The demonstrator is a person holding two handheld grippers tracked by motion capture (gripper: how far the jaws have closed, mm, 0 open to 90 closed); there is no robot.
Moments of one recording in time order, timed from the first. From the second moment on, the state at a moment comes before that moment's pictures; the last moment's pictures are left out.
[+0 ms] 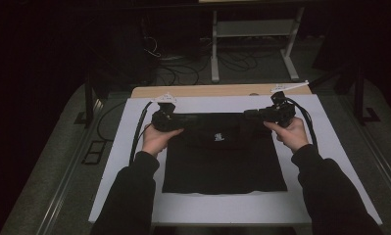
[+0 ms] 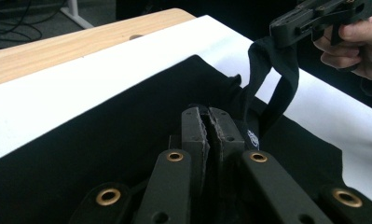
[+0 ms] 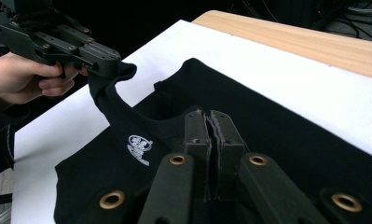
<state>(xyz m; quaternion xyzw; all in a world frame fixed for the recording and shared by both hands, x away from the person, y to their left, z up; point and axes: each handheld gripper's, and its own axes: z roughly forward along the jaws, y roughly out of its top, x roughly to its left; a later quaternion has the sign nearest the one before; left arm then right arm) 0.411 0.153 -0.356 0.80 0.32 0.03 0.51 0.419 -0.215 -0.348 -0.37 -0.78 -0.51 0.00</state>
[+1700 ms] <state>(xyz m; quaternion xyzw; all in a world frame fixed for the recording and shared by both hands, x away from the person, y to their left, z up) 0.347 0.169 -0.403 0.81 0.30 -0.01 0.50 0.359 -0.217 -0.404 -0.34 -0.80 -0.49 0.09</state>
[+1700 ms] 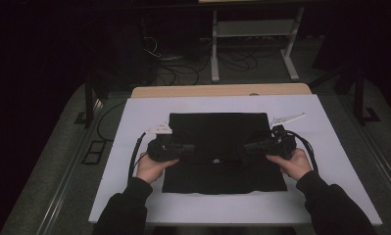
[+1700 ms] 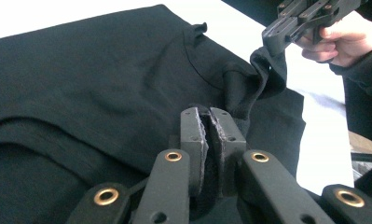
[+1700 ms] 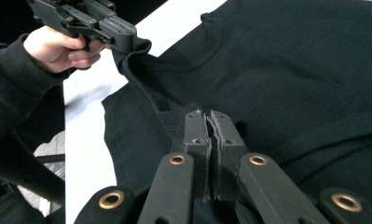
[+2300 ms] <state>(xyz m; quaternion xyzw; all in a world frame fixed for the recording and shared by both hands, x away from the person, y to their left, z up) 0.314 0.154 -0.420 0.84 0.27 -0.05 0.46 0.322 -0.211 -0.422 -0.32 -0.83 -0.45 0.13</state>
